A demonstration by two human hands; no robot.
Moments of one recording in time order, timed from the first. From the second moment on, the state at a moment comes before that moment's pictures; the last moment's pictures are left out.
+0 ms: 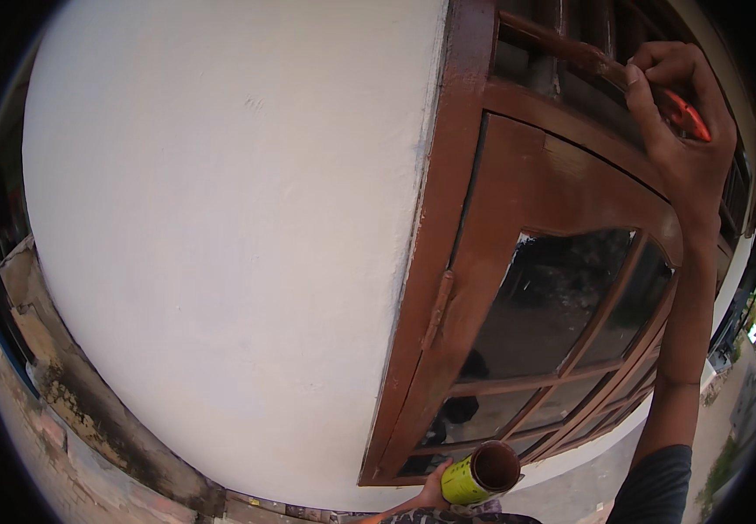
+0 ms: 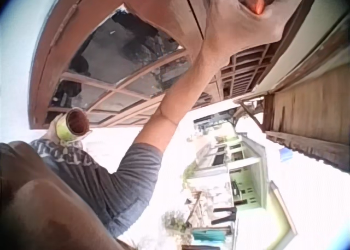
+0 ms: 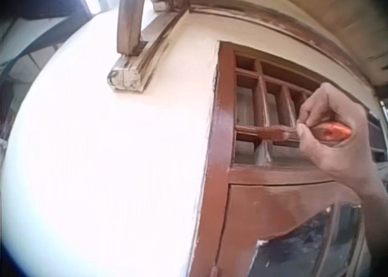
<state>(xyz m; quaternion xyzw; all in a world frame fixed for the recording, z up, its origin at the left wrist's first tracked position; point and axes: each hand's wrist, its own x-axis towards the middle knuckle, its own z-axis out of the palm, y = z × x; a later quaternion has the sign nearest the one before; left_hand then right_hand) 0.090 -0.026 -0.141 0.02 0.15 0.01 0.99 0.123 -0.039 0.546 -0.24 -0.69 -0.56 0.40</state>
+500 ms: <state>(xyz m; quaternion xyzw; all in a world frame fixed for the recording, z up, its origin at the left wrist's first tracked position) 0.100 -0.022 -0.149 0.04 0.11 -0.03 0.99 0.063 -0.002 0.583 -0.39 -0.67 -0.53 0.34</state>
